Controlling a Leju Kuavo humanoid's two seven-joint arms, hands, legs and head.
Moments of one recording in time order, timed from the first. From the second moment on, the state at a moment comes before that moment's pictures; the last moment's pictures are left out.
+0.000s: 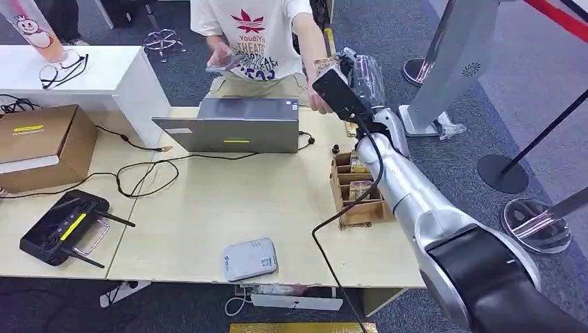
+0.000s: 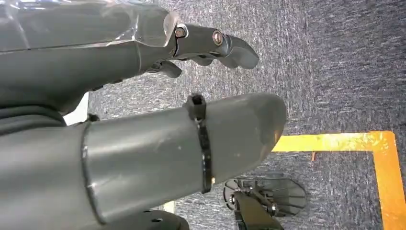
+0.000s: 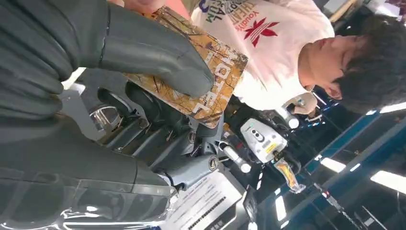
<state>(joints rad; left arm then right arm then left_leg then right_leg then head) -0.09 -0.14 0.31 -0.19 -0.53 0.38 -0.06 -1.04 0.05 0.47 -0.47 0.25 -0.43 -0.42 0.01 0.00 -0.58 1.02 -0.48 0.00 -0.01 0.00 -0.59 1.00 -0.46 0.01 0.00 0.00</state>
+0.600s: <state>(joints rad) -0.10 -0.14 0.28 -0.19 -0.60 0.34 -0.03 -0.98 0.00 0.47 -0.42 0.24 -0.45 -0.47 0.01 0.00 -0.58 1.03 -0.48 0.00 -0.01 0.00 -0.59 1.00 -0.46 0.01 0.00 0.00</state>
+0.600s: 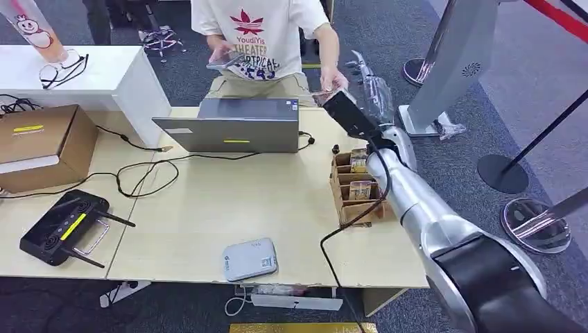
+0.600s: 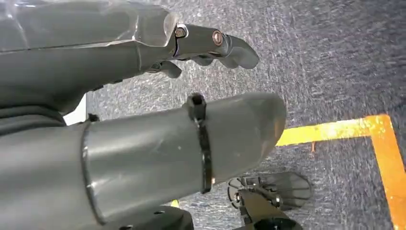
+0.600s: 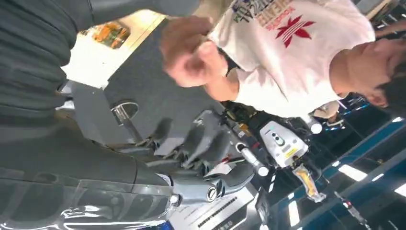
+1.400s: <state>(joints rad) -0.10 -0.13 0.26 -0.19 -0.57 0.34 -0.04 -0.76 -0.10 0.41 -0.84 0.20 -0.54 -0.59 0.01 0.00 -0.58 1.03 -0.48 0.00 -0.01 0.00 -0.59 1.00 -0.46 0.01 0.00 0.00</state>
